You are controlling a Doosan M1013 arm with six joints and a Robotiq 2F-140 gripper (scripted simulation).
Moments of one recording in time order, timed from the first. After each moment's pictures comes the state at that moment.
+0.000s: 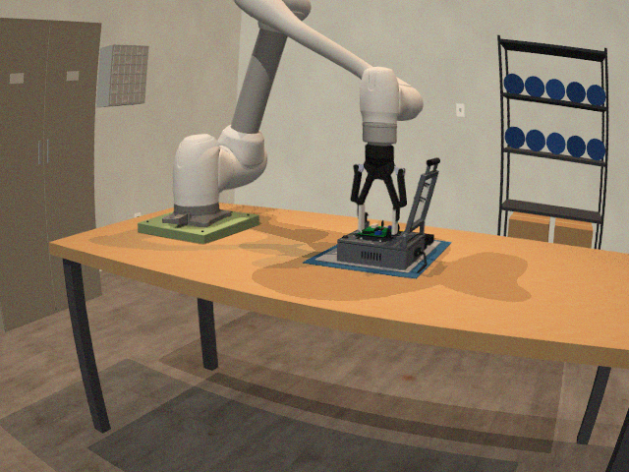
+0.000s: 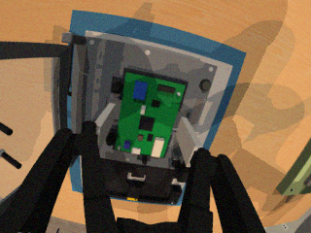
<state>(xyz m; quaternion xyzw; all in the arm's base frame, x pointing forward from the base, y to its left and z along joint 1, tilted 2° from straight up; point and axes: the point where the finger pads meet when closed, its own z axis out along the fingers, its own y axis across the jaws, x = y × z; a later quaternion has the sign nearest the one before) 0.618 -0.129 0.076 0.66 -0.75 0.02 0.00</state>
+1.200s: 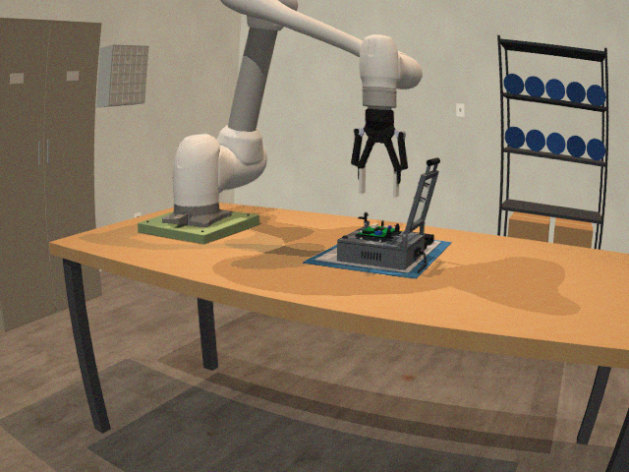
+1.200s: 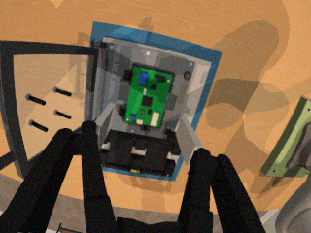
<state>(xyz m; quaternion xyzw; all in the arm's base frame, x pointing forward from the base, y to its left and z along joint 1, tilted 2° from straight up) 0.617 -0.126 0.171 0.66 -0.75 0.02 0.00</state>
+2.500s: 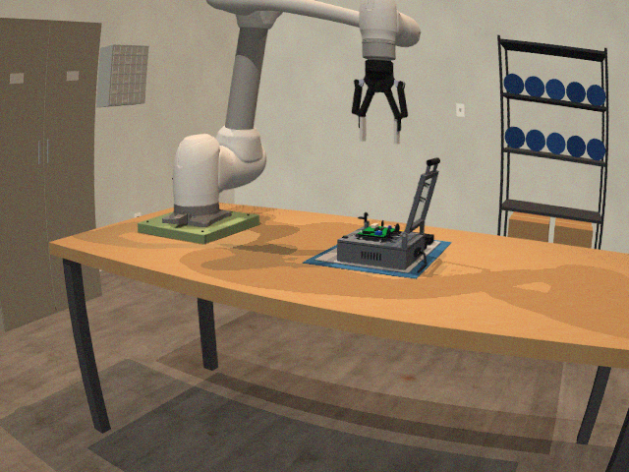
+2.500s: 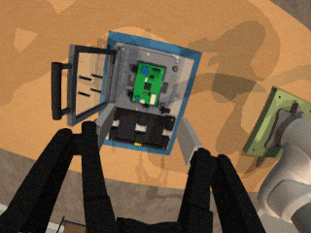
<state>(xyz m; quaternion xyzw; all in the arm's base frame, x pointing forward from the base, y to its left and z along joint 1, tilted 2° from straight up) 0.615 -0.122 0.309 0.66 -0.75 0.02 0.00</state>
